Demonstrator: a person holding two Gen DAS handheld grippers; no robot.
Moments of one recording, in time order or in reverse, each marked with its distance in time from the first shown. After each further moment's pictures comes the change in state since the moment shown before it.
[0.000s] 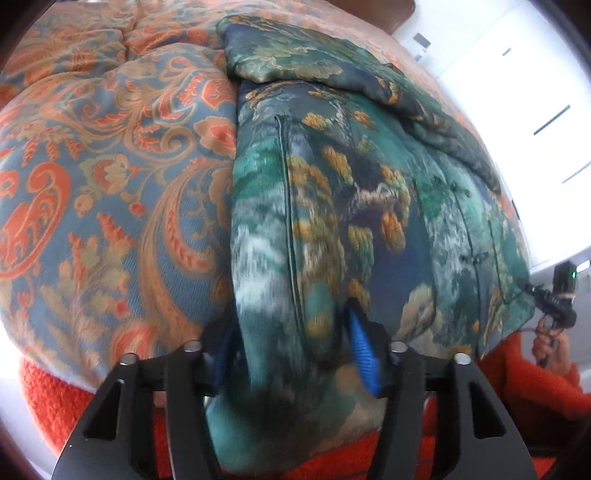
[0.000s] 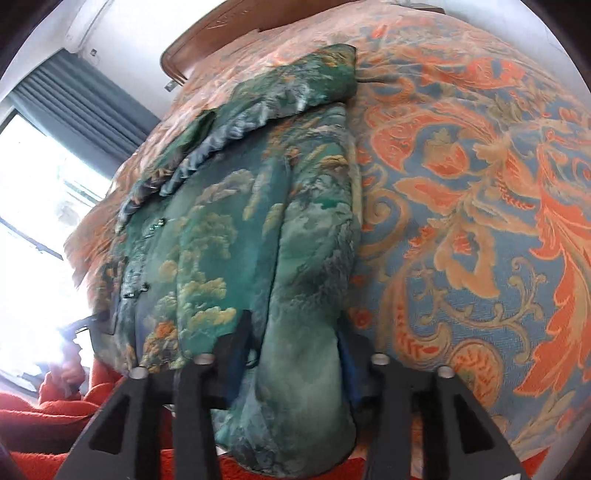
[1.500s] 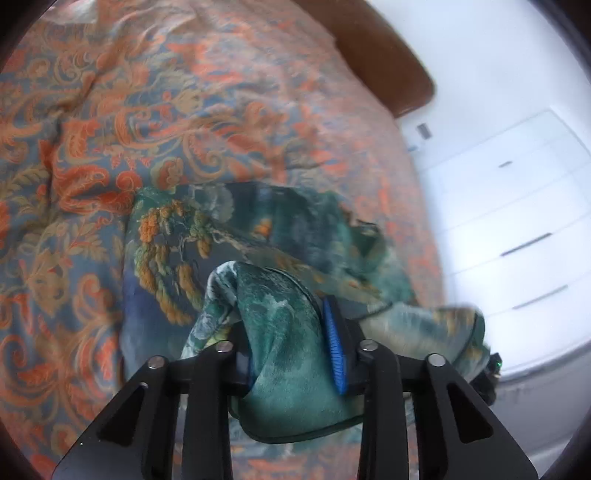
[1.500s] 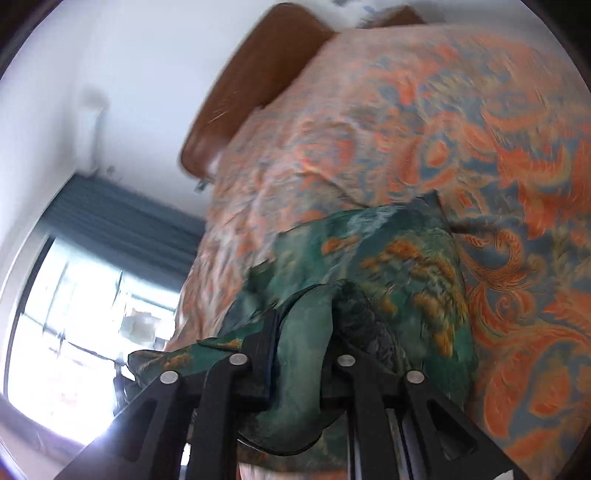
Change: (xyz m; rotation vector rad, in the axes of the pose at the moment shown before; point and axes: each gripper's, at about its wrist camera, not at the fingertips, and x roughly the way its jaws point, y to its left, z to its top) left arm 0.000 0.010 0.250 -0.301 -0.153 -0.226; right arm 0.036 0.004 0.213 0.333 -0.247 0.312
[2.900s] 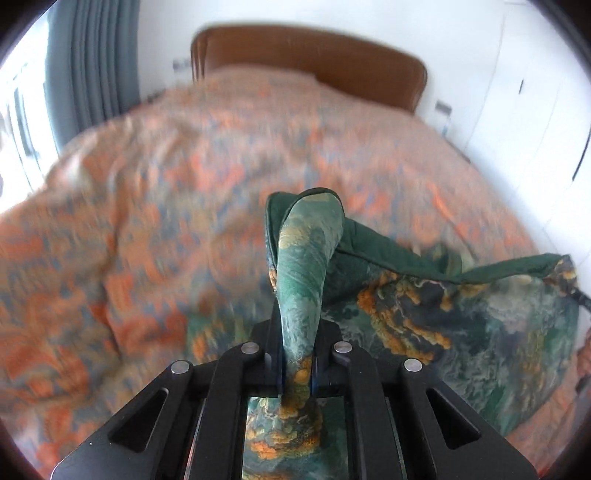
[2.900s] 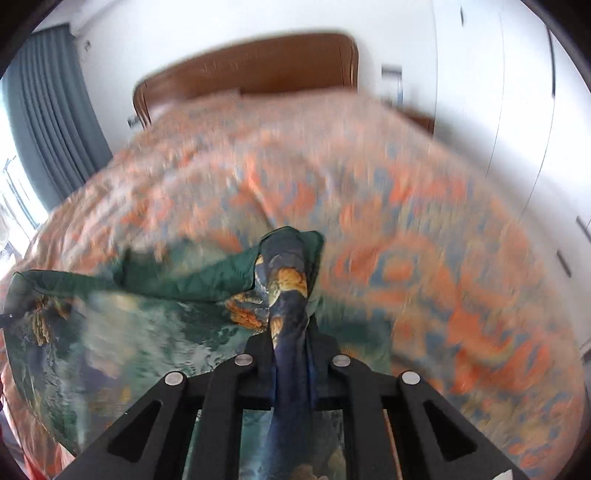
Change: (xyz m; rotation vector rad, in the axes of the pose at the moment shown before) left arm -0.010 -0.068 0.014 0.457 -0.311 0.409; right arm 0.052 0.085 0.018 -0.598 -0.123 -0.572
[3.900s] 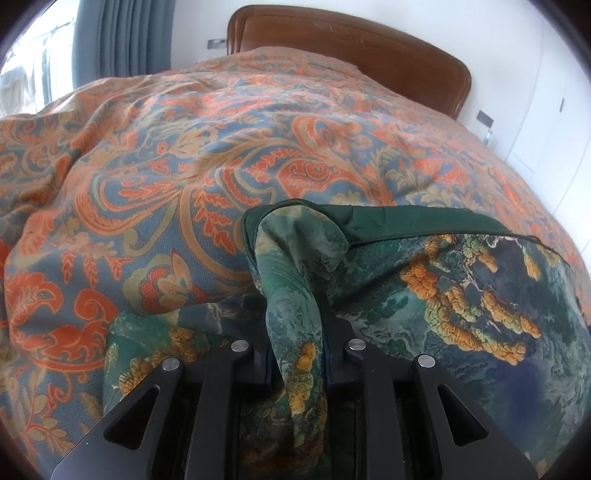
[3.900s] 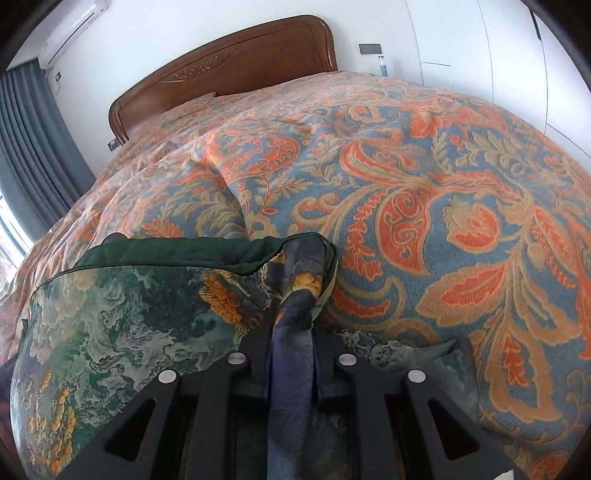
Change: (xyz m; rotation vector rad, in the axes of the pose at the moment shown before) left arm 0.166 0.022 -0.068 -0.142 0.033 0.051; right arm 0.169 -0.025 -0.045 0.157 0.019 0.041
